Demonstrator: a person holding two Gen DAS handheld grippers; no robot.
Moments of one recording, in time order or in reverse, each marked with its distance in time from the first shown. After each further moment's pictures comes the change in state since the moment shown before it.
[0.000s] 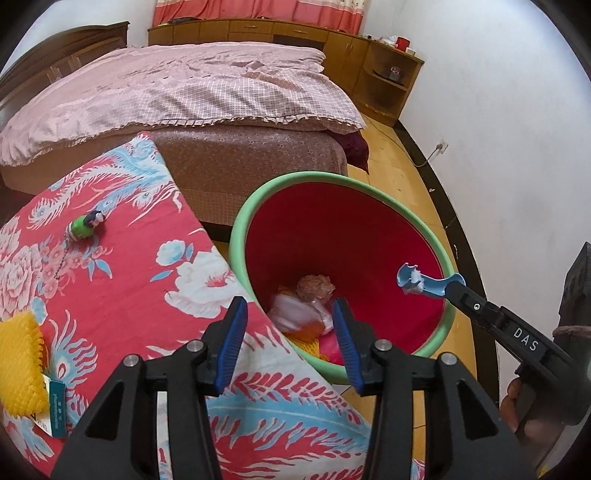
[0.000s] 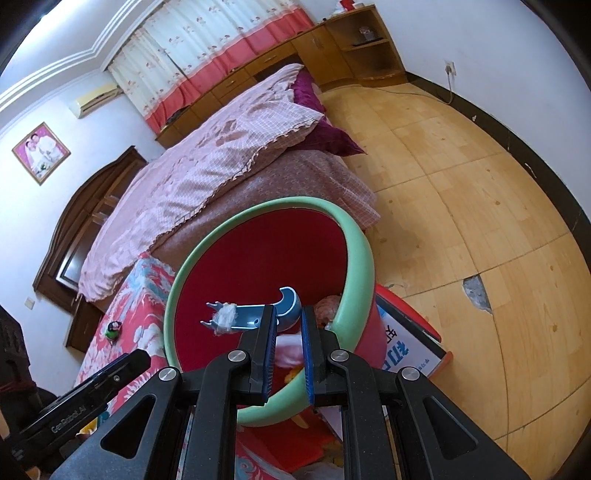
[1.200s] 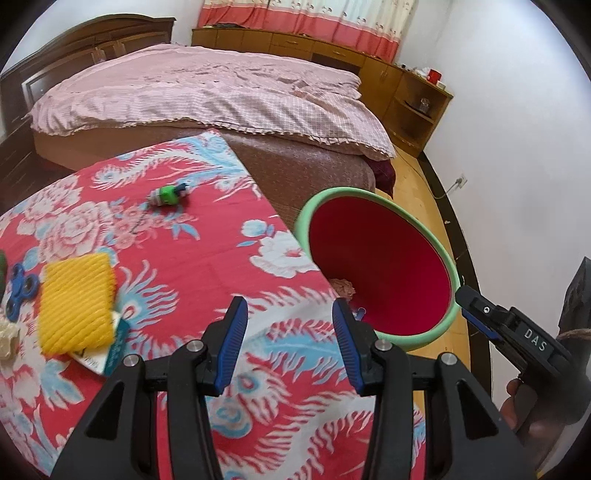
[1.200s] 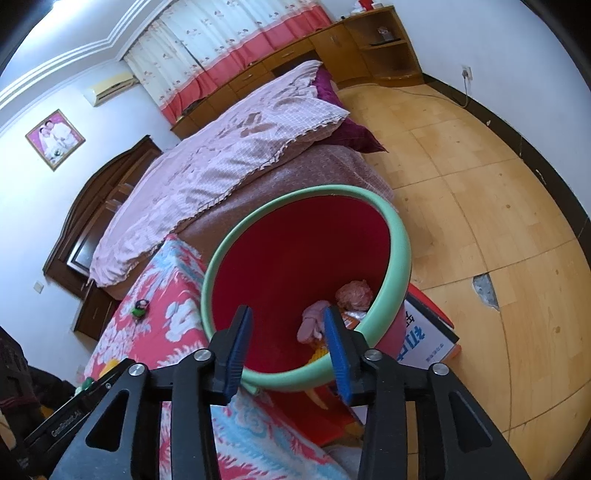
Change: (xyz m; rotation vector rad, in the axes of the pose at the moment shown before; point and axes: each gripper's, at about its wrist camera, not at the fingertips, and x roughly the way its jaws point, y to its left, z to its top) left arm -0.063 0.045 -0.034 -0.135 -0.077 0.051; right arm -0.024 0.036 -0.018 -0.044 0.021 0.040
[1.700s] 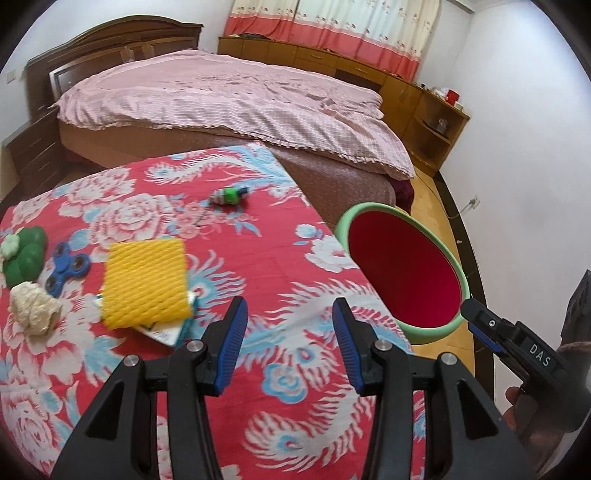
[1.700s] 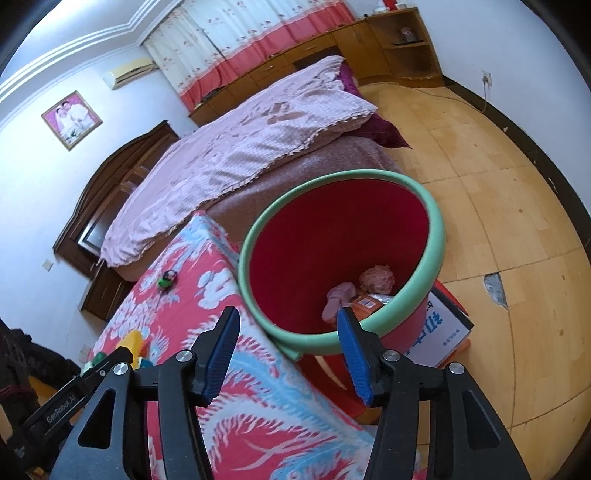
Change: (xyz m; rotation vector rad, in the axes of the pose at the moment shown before) left arm -0.044 0.041 -0.015 -0.068 -0.058 0.052; right arm -0.012 0.037 -0.024 -0.065 0.029 0.039
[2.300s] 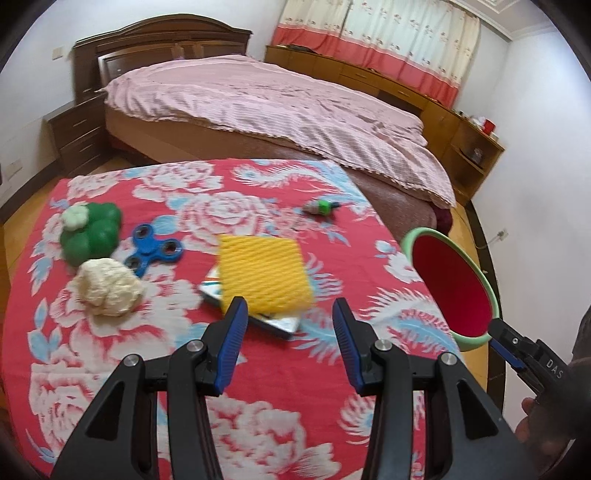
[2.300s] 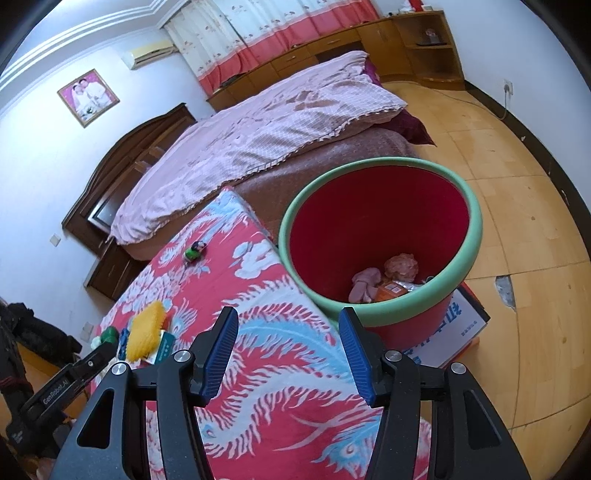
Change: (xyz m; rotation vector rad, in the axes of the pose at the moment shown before) left arm -0.040 0.075 -0.012 -0.118 -0.059 0.111; right arm 0.002 0.041 -0.022 -0.072 0.037 0.026
